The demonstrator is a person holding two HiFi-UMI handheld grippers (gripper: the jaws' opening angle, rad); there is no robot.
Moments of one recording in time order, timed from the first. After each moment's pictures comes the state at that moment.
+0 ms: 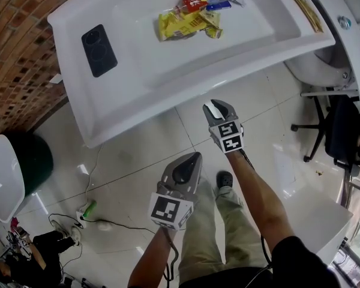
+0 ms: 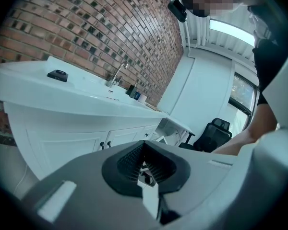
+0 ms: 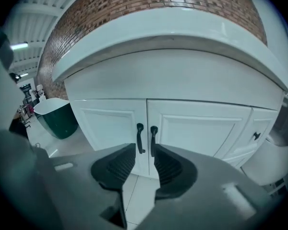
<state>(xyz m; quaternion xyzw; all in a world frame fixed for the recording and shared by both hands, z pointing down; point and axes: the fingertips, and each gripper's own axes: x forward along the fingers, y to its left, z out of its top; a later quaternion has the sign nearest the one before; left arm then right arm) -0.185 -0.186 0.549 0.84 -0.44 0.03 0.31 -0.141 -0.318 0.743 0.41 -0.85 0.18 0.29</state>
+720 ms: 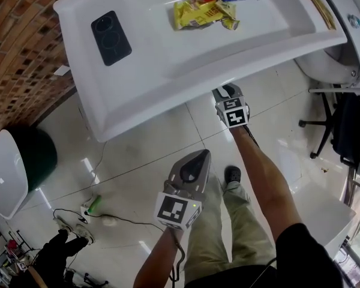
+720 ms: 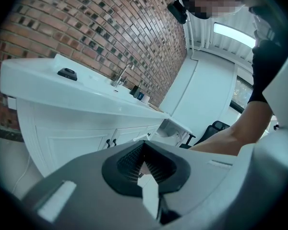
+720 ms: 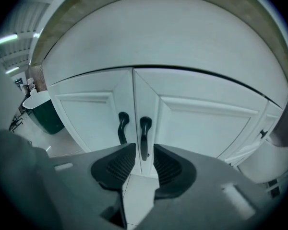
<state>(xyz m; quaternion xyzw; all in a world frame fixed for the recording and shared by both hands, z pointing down) -0.212 -0.179 0.555 0.83 -0.45 0.03 0.32 -0.154 -0.366 0.796 0.43 -0.82 0.18 0.34</state>
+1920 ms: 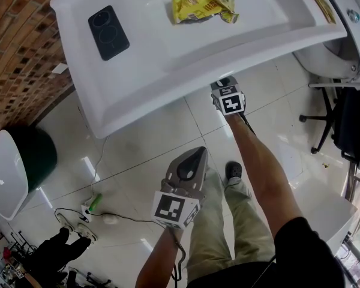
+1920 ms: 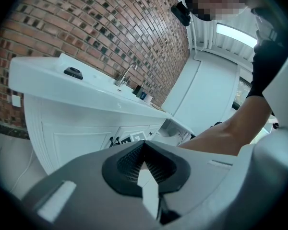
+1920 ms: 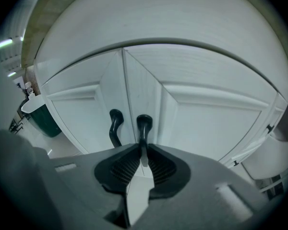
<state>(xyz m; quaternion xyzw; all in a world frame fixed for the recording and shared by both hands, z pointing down) -0.223 -0.171 0.560 0.82 -0.46 0.03 0.33 -0.166 -0.381 0.812 0.43 -0.81 0.21 0.34</state>
